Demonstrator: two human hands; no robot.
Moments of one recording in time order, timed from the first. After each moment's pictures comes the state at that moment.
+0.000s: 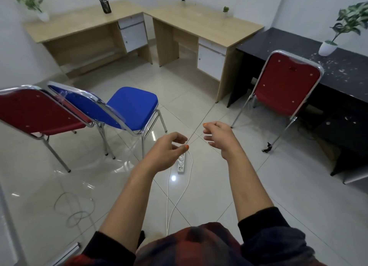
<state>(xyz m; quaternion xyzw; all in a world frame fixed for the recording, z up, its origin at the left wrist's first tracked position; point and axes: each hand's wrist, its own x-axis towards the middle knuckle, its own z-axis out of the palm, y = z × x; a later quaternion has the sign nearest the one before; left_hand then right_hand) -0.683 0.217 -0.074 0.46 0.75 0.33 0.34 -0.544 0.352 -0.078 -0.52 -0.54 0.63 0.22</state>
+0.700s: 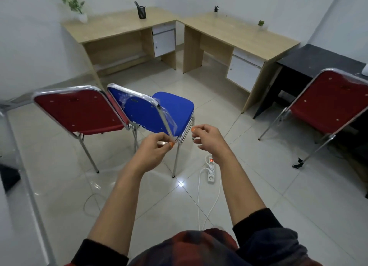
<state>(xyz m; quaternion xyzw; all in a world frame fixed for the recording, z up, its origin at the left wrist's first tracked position) -0.946 0.076 -0.067 0.38 0.77 0.40 0.32 -0.812 0.217 -0.069 -0.46 -0.61 0.62 0.18</state>
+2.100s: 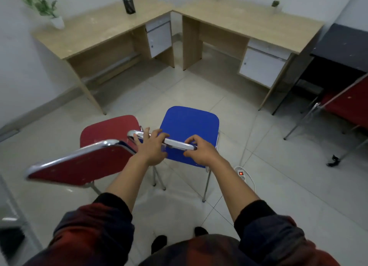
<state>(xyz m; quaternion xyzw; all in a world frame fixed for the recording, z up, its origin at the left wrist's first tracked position) -1.337 0.244 -0.149 0.53 0.82 0.02 0.23 -1.150 0.323 -0.142 -0.48 -0.75 0.46 0.02</state>
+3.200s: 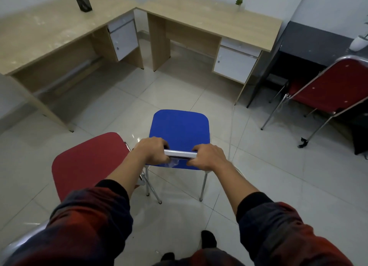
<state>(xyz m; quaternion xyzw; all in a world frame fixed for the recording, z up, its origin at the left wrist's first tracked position) -1.448 0.343 -0.163 0.72 0.66 -0.06 0.22 -1.226 0.369 -0.159 -0.53 -0.82 0.22 -0.06</state>
